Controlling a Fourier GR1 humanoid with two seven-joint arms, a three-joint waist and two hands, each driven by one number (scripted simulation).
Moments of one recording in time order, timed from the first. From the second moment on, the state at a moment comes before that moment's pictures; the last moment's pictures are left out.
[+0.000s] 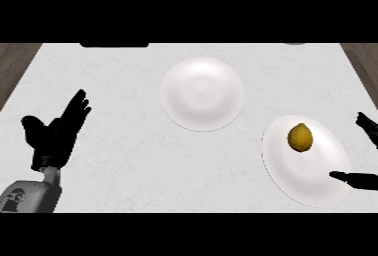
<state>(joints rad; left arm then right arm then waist) -0.15 0.37 -0.09 -1.43 0.22 0.15 0.15 -0.17 -0.57 -0.11 -0.81 -0.02 0.08 -0.84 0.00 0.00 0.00</state>
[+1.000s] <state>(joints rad) -0.14 0.30 -0.05 -1.41 0.14 0.11 0.14 -0.24 -0.62 0.05 -0.92 0.30 0.07 -0.42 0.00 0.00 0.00</state>
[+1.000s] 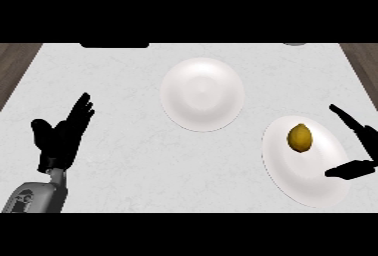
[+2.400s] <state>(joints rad) -0.17 0.24 0.05 -1.40 0.06 0.03 0.16 -0.44 -0.47 0.08 -0.70 0.65 0.11 -0.33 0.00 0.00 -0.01</state>
